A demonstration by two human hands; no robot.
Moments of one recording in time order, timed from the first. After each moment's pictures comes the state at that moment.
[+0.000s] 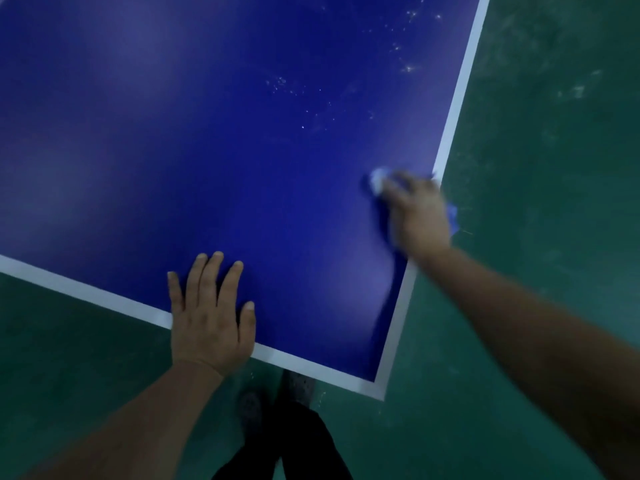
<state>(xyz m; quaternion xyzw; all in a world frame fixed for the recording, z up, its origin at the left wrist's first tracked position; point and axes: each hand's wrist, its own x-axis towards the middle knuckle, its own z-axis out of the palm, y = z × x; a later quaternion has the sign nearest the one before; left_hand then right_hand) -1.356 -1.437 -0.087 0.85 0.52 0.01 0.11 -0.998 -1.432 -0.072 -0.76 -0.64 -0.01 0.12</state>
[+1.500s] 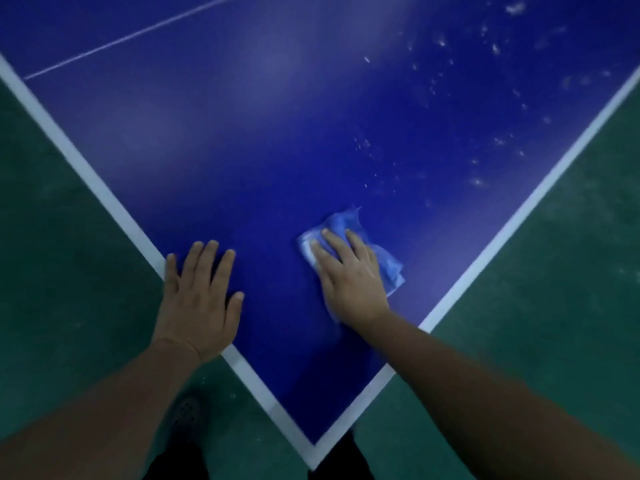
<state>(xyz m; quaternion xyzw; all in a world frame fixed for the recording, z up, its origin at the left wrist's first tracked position) -1.340 -1.455 -0.073 0.73 0.68 -0.02 0.08 -1.083 -1.393 -0.077 -0.56 -0.82 0.06 0.09</state>
